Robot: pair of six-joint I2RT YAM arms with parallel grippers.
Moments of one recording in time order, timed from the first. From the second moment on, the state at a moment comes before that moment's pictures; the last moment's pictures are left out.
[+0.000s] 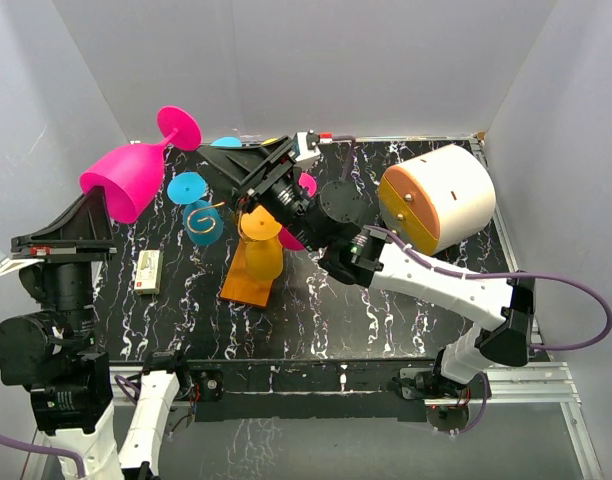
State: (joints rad) left arm 0.06 0.48 1.28 -0.32 -0.02 -0.66; right arm 1.14 1.53 1.55 0.43 0.24 1.38
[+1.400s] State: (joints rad) left arm 0.06 0.43 1.24 -0.29 0.22 -0.61; right arm 1.18 1.63 1.66 0.40 0.35 1.48
